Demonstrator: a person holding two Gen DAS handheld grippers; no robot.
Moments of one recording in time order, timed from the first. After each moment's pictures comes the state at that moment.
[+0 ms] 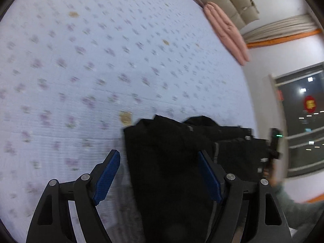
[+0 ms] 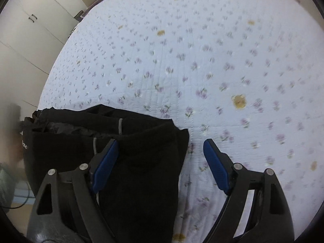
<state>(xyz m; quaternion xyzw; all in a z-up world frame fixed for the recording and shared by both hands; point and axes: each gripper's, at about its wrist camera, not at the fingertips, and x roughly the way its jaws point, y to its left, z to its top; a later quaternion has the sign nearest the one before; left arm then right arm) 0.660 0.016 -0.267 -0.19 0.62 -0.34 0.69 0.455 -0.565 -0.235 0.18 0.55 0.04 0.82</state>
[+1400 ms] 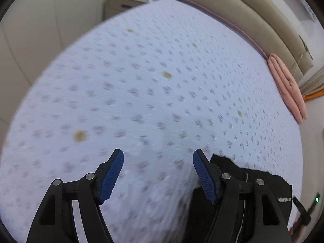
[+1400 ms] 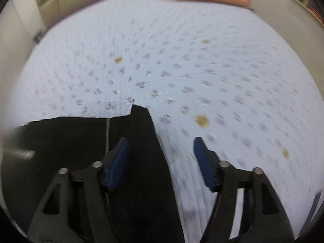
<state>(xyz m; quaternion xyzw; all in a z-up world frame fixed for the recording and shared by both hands) 0.684 0.089 -0.212 -0.15 0.54 -0.03 0.83 0.436 -0.553 -0.202 0.14 0.49 -0.17 0.84</state>
